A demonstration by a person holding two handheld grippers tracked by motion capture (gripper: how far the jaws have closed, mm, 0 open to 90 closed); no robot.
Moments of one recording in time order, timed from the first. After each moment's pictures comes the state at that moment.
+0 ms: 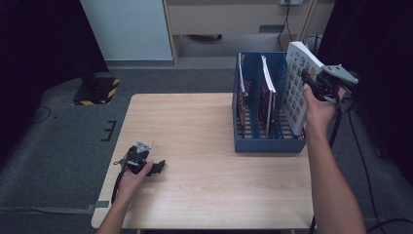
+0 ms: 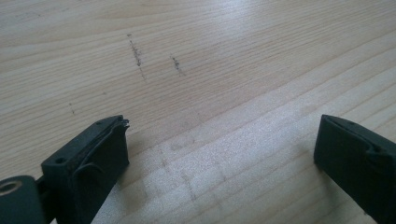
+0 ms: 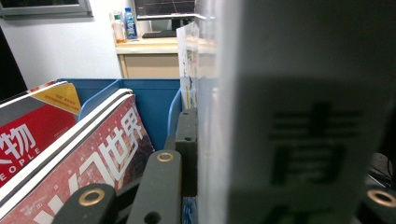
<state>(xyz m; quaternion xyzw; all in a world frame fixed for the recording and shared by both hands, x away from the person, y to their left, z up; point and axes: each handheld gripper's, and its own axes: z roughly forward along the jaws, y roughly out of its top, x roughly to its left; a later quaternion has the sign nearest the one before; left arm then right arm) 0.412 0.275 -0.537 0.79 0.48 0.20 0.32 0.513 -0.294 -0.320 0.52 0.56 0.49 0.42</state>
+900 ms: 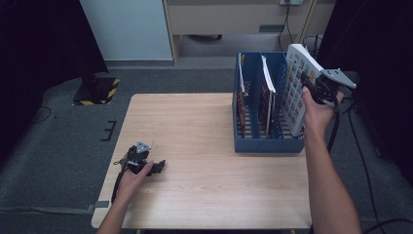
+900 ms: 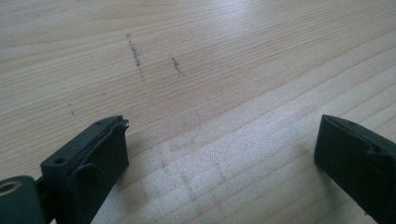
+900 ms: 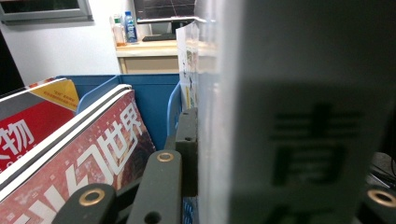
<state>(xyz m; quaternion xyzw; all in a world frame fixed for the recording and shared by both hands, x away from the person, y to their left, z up) 0.412 0.275 -0.537 0.79 0.48 0.20 0.32 0.511 -0.295 -0.331 0.52 0.55 0.50 0.42</state>
